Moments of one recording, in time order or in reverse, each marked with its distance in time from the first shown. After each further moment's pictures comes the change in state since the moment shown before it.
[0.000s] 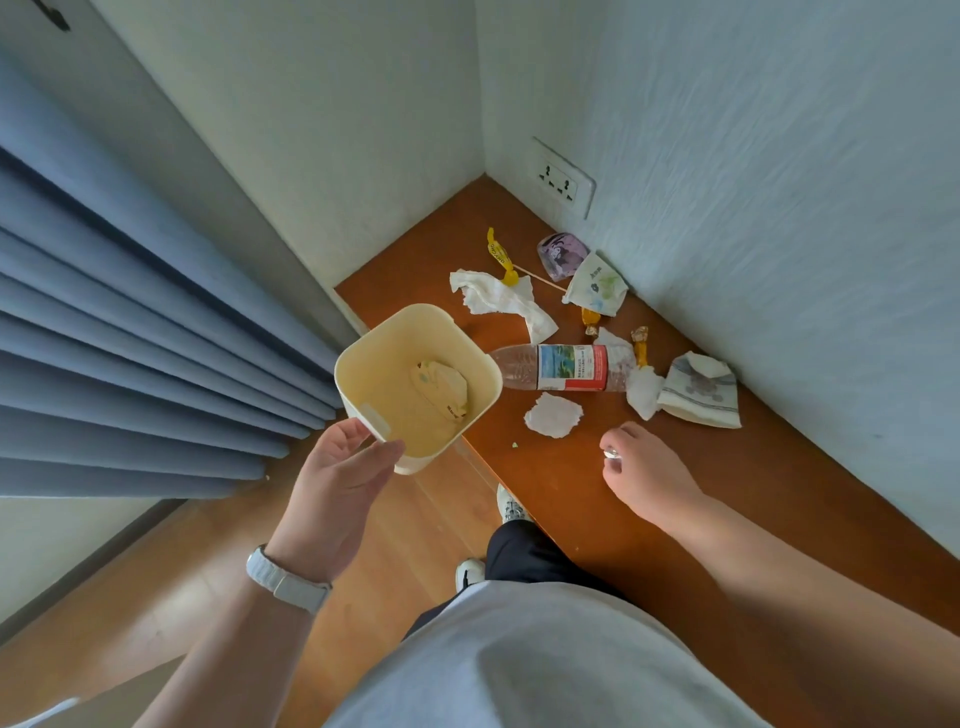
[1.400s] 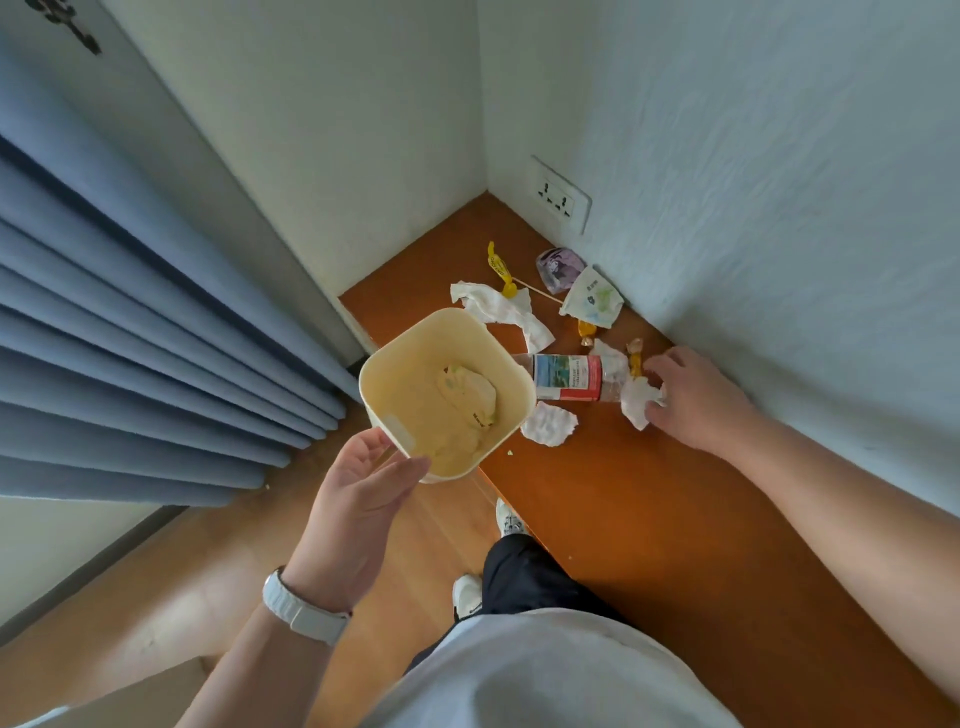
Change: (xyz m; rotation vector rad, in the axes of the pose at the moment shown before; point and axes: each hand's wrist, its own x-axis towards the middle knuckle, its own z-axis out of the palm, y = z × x) left_hand -0.027 -0.008 0.025 0.005 -0.030 0.059; right_hand 0.039 0.033 -0.094 -0.162 0.052 -0.013
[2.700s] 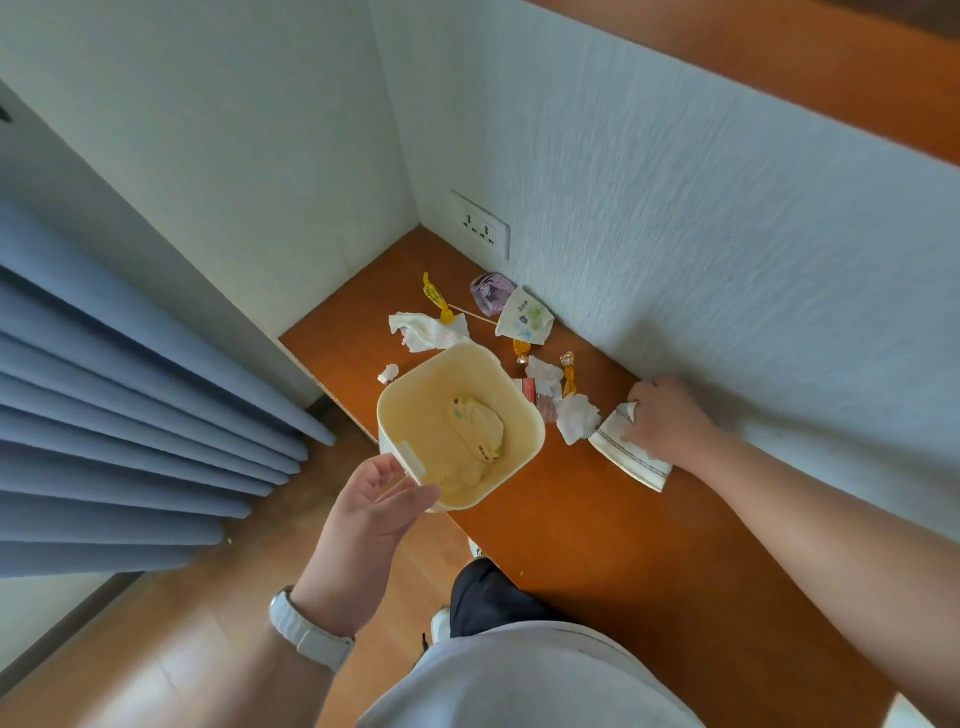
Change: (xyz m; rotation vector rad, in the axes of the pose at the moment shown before) left_hand 0.000 -0.011 0.063 0.115 -0.078 -0.059; right_hand -0.017 0.052 0.013 0.071 -0.061 0.261
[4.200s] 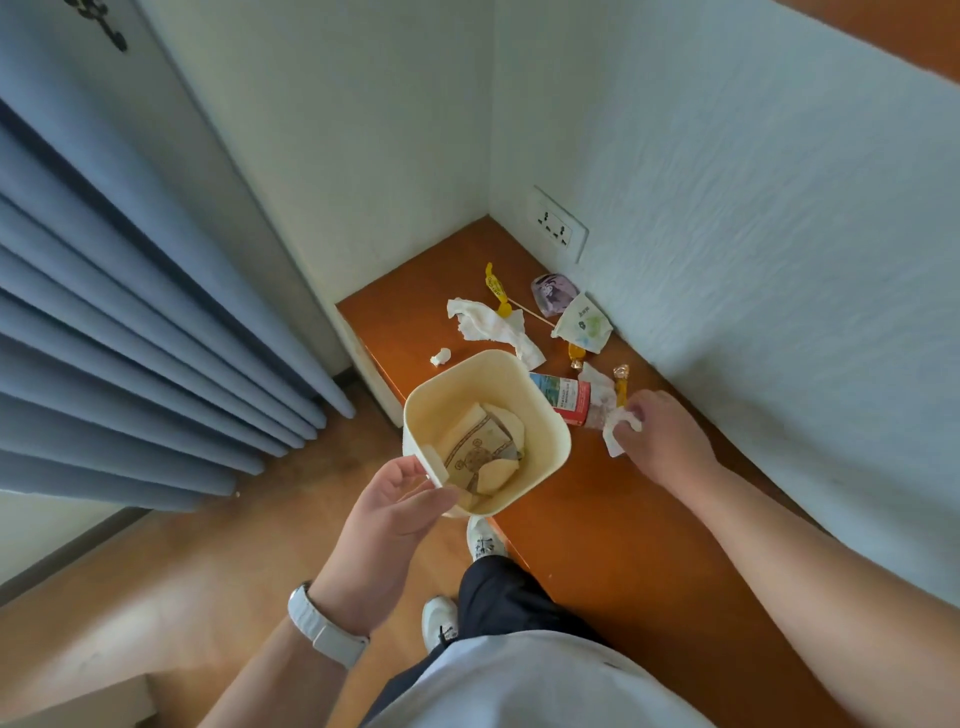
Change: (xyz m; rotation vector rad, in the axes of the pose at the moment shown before) left_hand -0.015 -0.010 -0.037 -0.147 0.017 -0.021; right_hand -0.018 -0.076 0.007 0.201 0.153 -0.106
